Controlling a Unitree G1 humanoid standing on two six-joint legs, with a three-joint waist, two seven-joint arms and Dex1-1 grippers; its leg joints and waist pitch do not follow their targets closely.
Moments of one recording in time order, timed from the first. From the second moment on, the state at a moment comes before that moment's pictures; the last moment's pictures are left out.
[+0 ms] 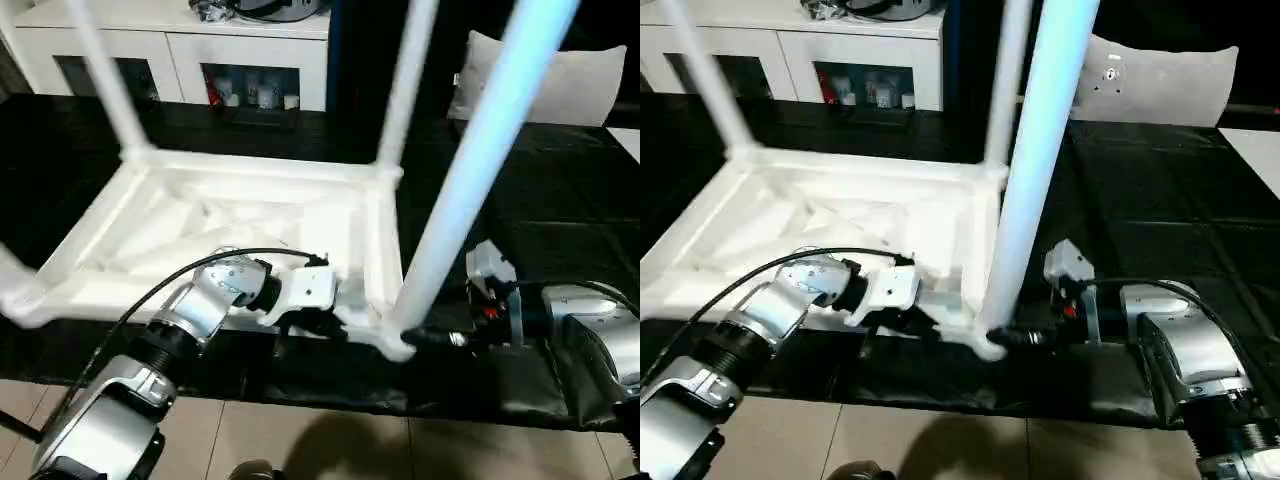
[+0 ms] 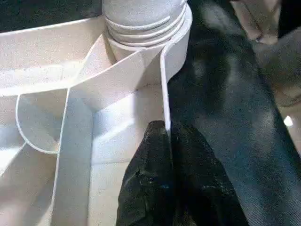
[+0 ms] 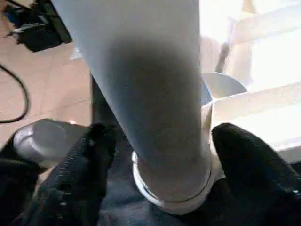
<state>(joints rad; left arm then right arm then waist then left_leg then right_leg) -0.66 0.34 -0.46 0.61 0.10 -0.16 -1.35 -0.31 -0.63 0.13 0.15 0.33 0.39 1.35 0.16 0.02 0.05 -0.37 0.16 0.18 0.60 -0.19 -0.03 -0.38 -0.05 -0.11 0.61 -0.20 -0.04</state>
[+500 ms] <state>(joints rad) -0.66 0.34 -0.46 0.61 0.07 -0.13 -1.40 -0.27 -0.60 0.11 0.11 0.40 0.47 1.34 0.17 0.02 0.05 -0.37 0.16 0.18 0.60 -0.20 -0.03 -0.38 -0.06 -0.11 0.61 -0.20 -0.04</state>
